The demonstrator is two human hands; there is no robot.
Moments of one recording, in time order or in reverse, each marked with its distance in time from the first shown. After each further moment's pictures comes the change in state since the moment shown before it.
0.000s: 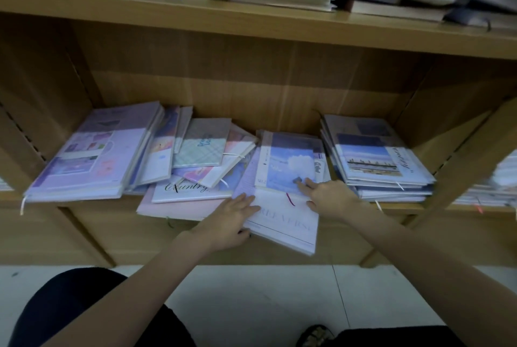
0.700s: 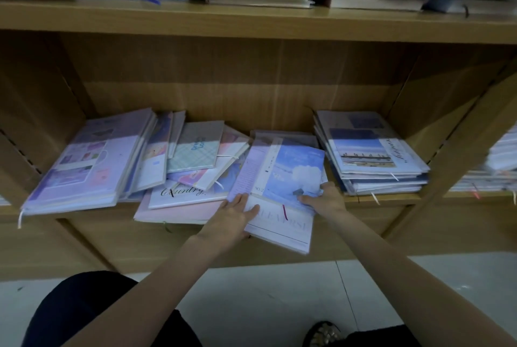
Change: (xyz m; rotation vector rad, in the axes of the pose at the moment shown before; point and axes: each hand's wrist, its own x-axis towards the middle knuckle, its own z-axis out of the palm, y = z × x) left_hand 0.014 0.009 0.010 0.255 -0.086 -0.066; right_hand 0.005 -0.024 0.034 1.610 0.253 0.724
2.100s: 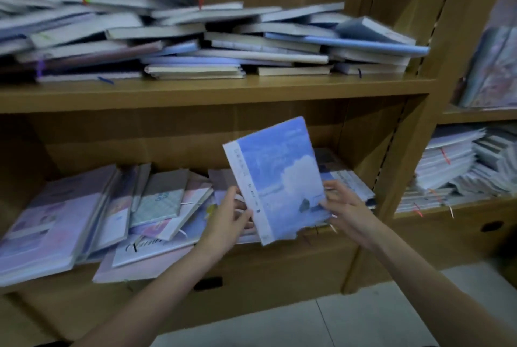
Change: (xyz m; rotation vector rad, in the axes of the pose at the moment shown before) left_hand 0.006 0.067 -0.101 -1.178 0.489 -0.022; right_hand -0.050 -0.012 -0.138 0.548 -0.224 -0.325
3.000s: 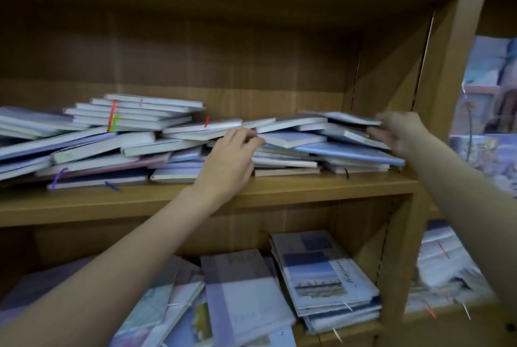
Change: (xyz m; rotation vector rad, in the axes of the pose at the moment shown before) left_hand 0.130 0.183 -0.090 0.982 0.447 0.889; right_hand 0.082 -0.299 -0.061 0.252 0.583 -0.256
